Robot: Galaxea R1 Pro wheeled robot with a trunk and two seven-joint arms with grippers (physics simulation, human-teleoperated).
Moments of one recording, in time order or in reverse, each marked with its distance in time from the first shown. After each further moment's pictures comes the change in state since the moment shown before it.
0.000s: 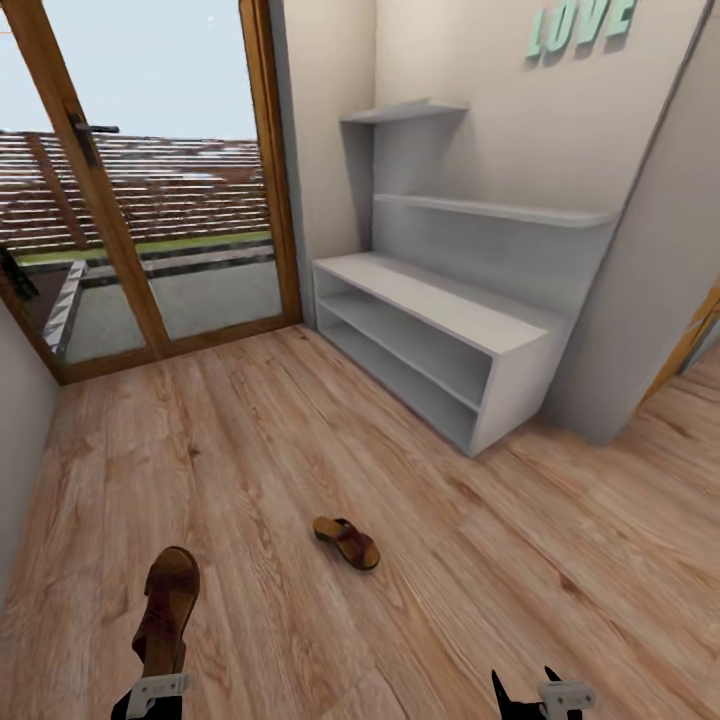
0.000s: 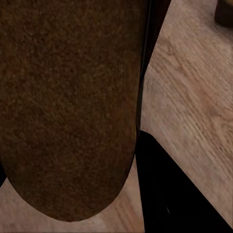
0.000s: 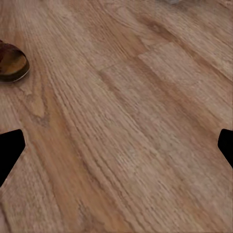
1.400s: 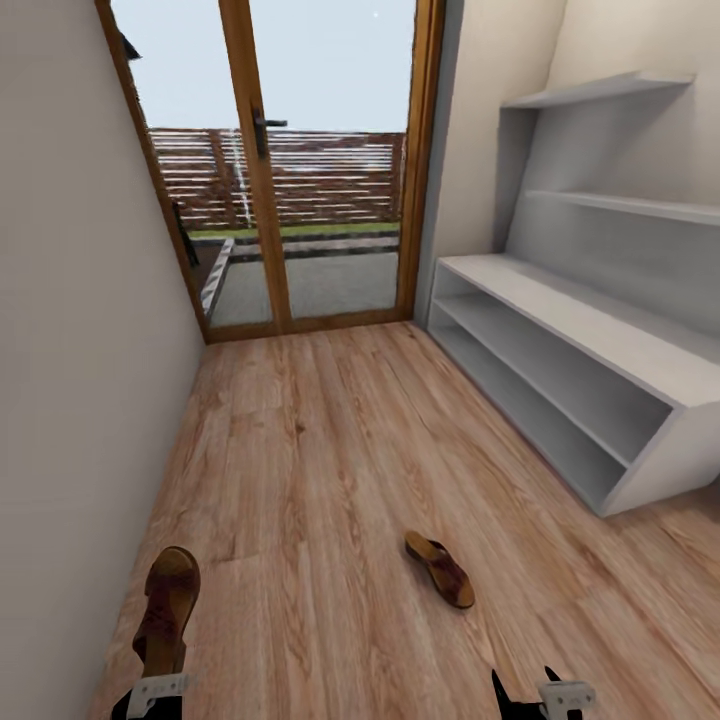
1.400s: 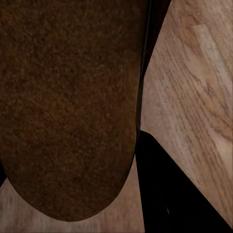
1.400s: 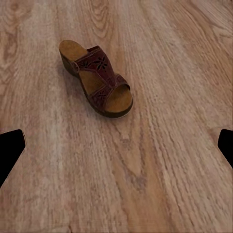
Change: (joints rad) left arm 0.000 0.000 0.000 0.000 -0.001 0.000 0.000; right arm 0.000 0.000 0.000 0.000 0.000 0.000 0.000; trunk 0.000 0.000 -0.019
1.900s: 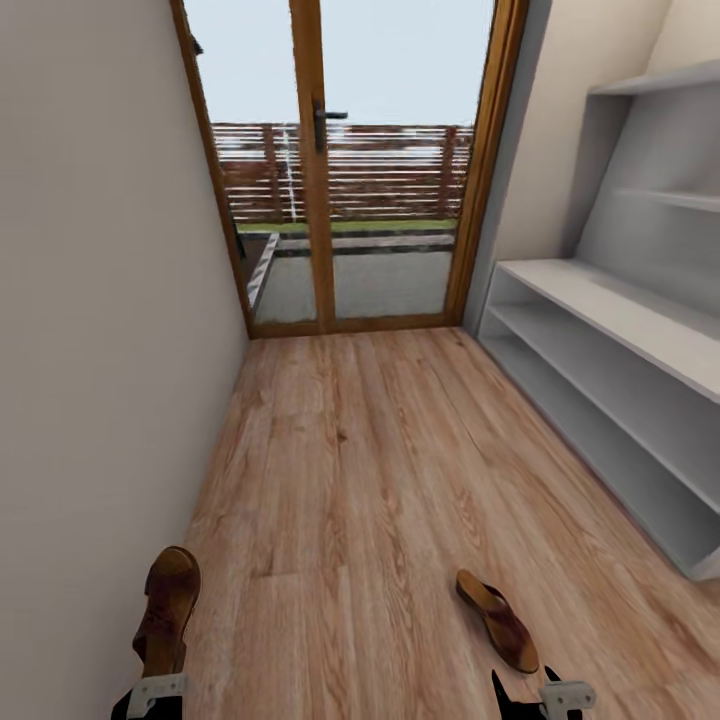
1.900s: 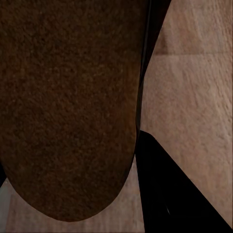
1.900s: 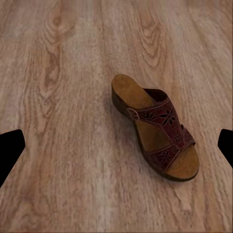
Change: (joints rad) left arm 0.000 0.000 0.000 0.000 0.000 0.000 0.000; right arm 0.000 0.000 0.000 0.000 0.000 0.000 0.000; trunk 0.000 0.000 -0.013
